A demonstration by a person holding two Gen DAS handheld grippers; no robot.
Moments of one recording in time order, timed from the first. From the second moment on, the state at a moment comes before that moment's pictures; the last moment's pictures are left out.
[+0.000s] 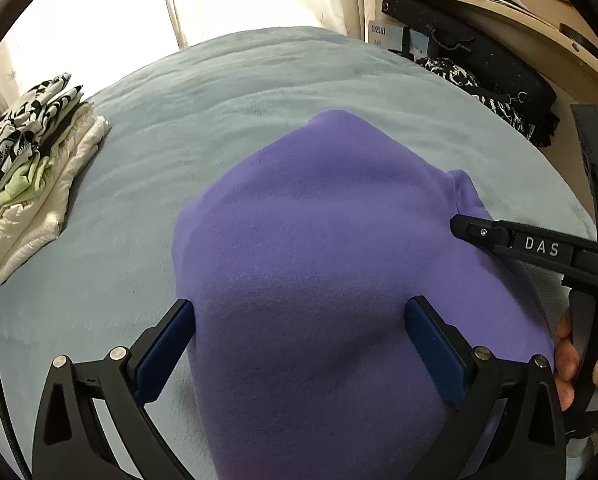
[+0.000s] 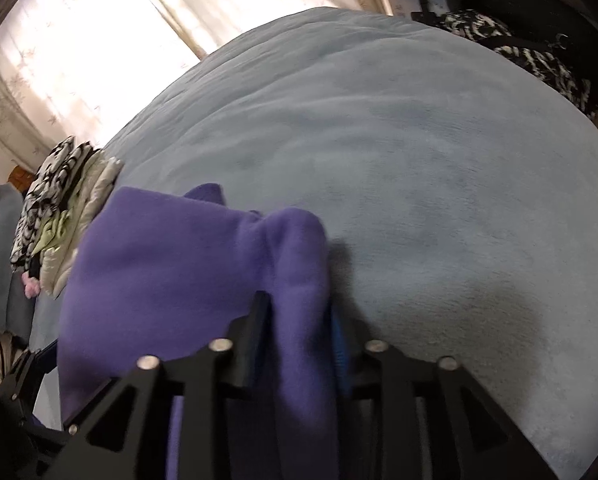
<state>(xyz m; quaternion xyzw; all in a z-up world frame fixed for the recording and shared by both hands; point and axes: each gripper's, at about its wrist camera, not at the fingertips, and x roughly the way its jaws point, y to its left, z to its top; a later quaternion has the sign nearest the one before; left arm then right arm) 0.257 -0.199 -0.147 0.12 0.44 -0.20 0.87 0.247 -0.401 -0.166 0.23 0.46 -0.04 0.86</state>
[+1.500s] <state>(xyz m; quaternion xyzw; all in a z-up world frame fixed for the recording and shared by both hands) 0.144 -0.128 -0.120 0.04 0.41 -0.19 0.89 0.101 -0.327 -0.141 0.13 0.46 -0.02 0.88</state>
